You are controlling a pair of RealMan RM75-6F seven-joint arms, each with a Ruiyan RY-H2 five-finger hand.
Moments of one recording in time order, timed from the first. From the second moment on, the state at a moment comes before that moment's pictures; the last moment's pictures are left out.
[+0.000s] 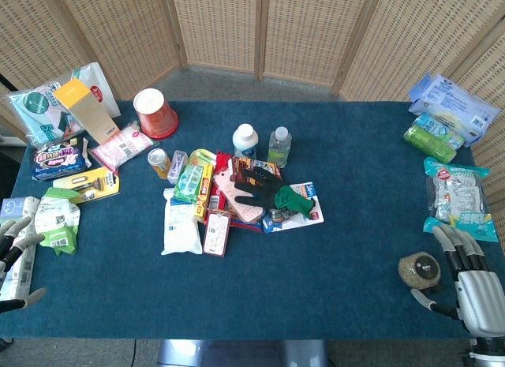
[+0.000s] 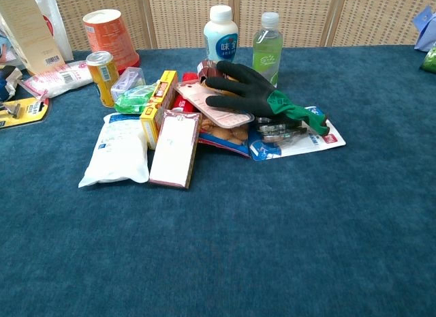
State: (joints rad) left arm -0.02 -0.76 0.07 -1.95 1.65 1.50 -0.01; right arm -0.01 -1.02 -0.01 -1.82 -1.66 1.63 0.05
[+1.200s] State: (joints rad) left arm -0.03 -0.75 0.05 -1.93 1.59 1.49 -0.05; right arm 0.56 -1.39 0.25 -1.86 -0.94 1.04 -0.44
